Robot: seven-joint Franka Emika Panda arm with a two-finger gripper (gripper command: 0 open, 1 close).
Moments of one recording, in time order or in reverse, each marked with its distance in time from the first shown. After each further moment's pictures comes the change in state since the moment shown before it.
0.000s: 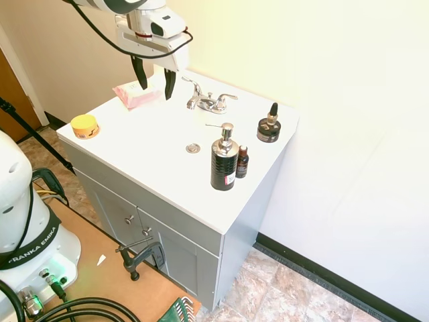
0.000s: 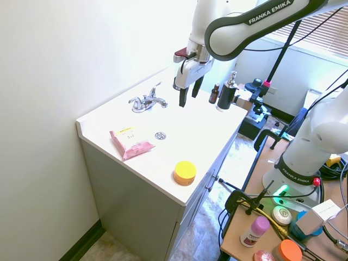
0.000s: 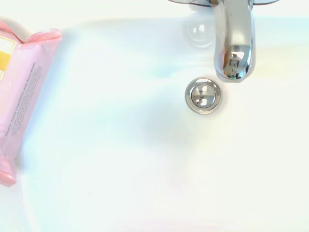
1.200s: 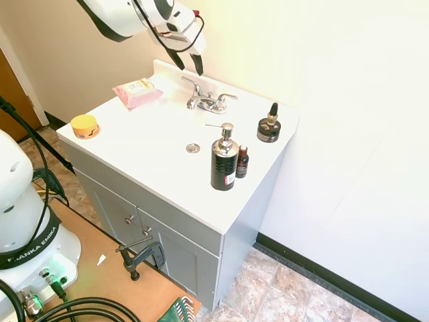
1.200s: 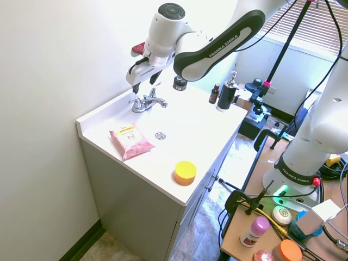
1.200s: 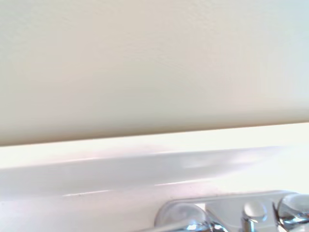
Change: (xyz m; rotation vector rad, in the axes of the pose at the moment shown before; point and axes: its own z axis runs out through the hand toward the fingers) arm 0.051 -0.144 0.042 0.174 0.400 0.093
